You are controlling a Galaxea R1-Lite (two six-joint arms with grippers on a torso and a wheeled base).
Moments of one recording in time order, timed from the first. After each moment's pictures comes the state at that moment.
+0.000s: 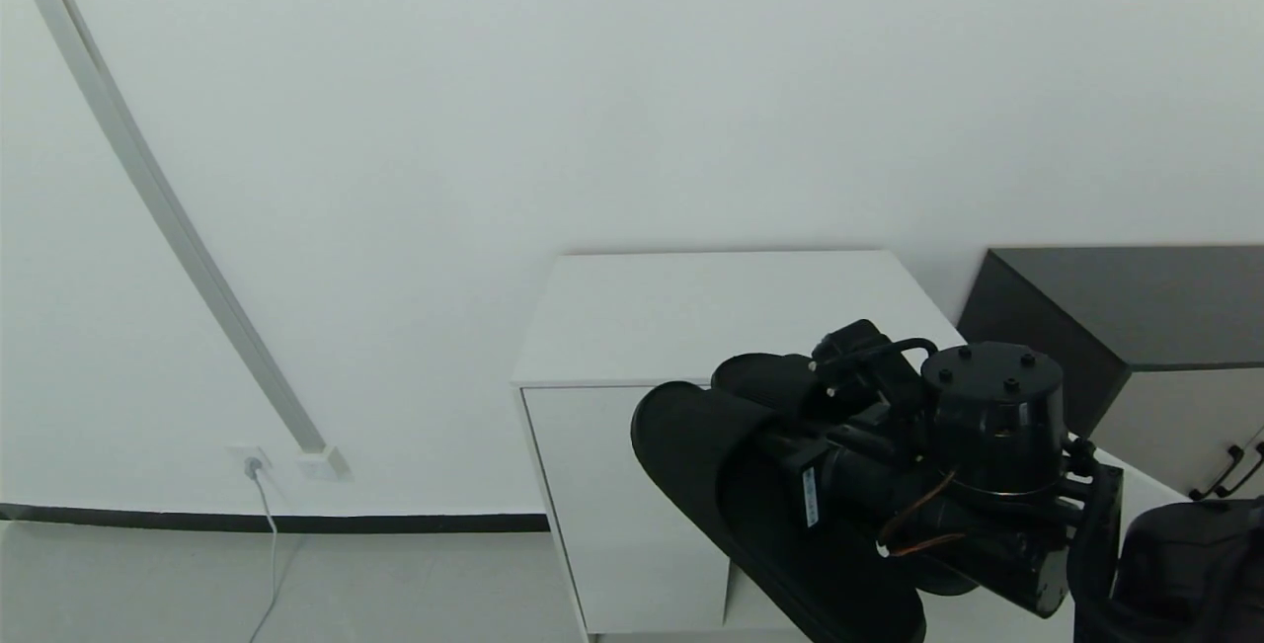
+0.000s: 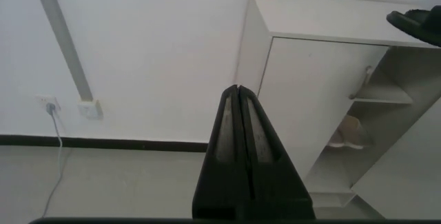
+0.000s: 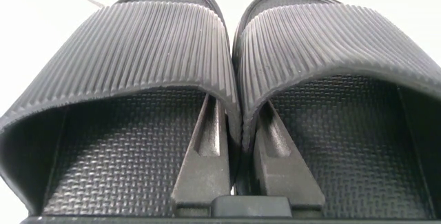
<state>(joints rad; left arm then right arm) 0.00 0.00 0.00 0.00 0.03 -0.08 0.80 1.76 -0.67 -0.83 -0.16 0.09</state>
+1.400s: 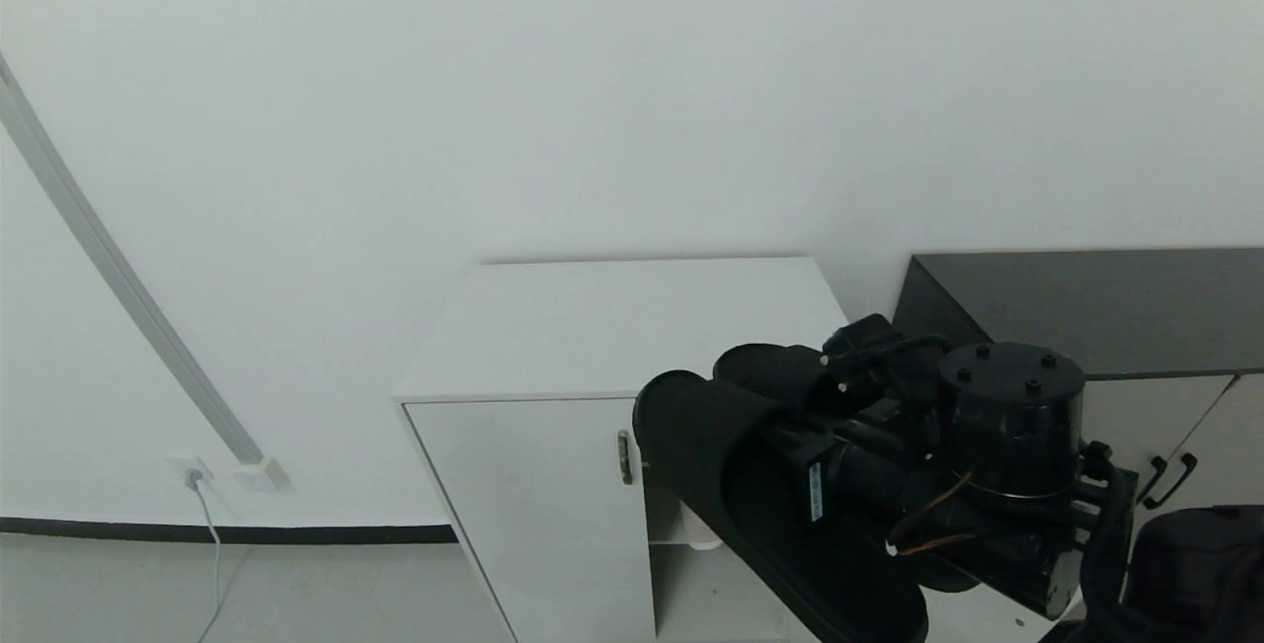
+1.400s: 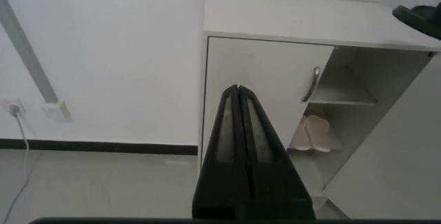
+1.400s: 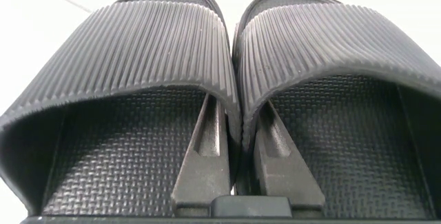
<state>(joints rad) 0.00 0.00 0.00 0.00 0.03 -0.08 0.80 1.76 -0.65 -0.88 -0.16 0.09</state>
